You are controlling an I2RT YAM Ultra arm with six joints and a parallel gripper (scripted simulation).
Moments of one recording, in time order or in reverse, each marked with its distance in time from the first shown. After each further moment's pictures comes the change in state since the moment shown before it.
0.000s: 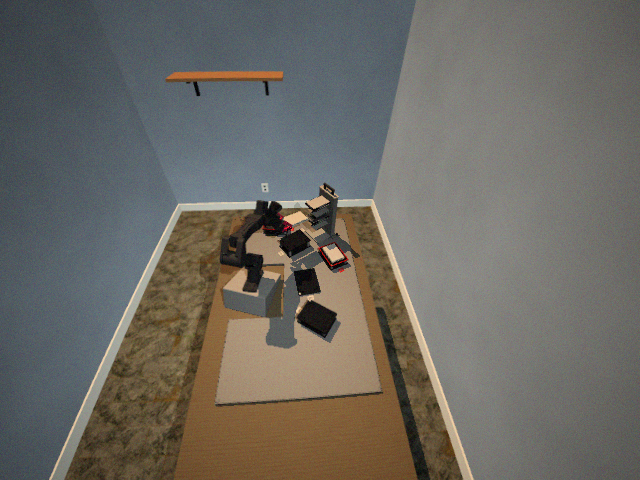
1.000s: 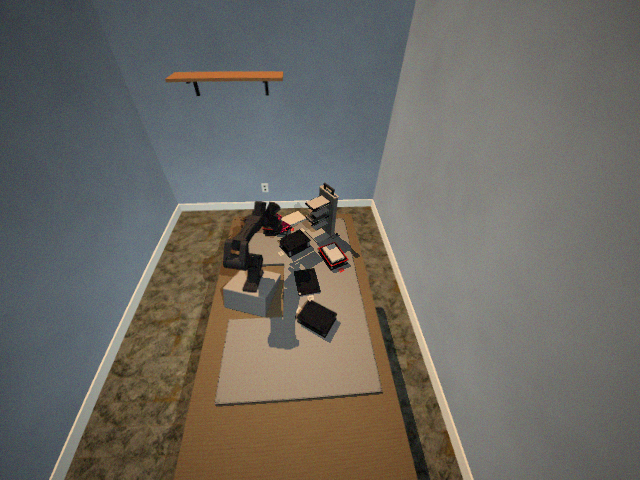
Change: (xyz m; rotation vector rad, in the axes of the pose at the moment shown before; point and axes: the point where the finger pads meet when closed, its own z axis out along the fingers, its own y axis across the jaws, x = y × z) arm 0.004 0.003 -0.009 -0.022 -0.009 0.006
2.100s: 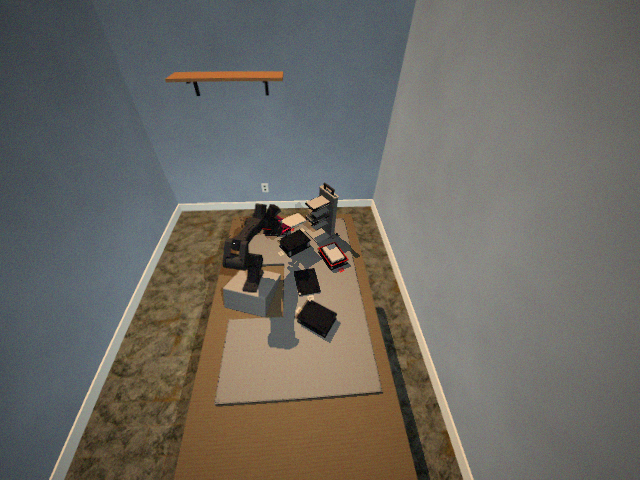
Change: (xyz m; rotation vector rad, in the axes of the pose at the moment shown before) arm 0.013 0.000 0.008 -0.002 -0.003 0.003
